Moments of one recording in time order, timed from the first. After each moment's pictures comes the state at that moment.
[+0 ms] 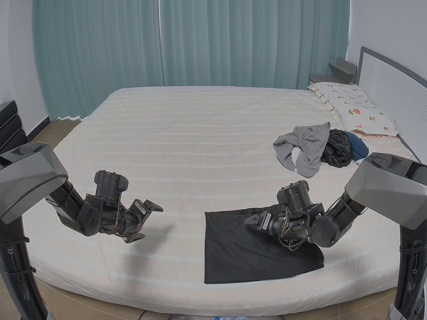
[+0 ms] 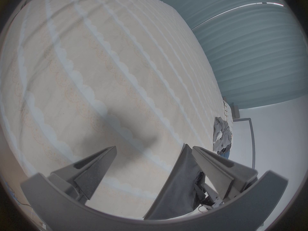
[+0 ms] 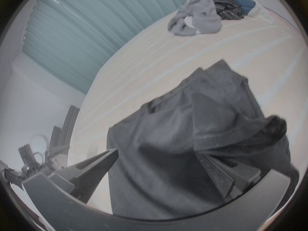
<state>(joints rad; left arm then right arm) -0.21 2.14 -0.83 -0.49 -0.22 -1.07 0.48 2.30 -0.97 -0.60 -0.01 0.80</state>
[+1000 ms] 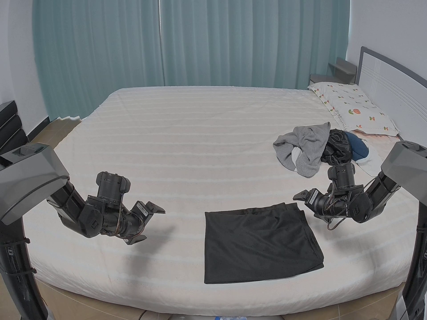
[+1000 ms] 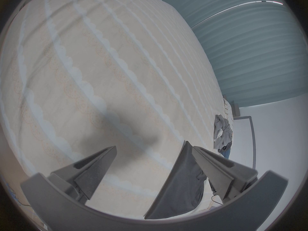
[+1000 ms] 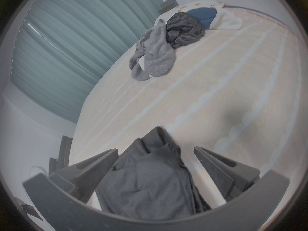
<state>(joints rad) -0.23 2.14 -0.82 -0.49 -0.22 -1.07 0.19 2.22 -0.91 -0.61 0.09 0.77</state>
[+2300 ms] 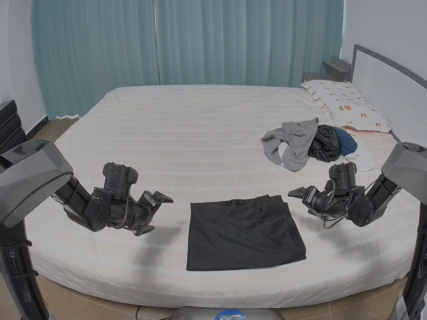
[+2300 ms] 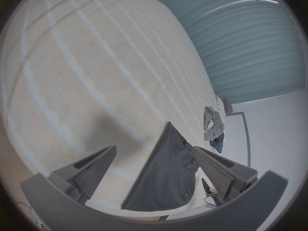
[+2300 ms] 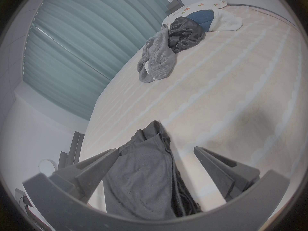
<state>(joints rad) -0.27 2.15 -0.92 -0.48 -0.22 -1.10 0.21 2.22 -0.89 -0.72 0.14 0.77</state>
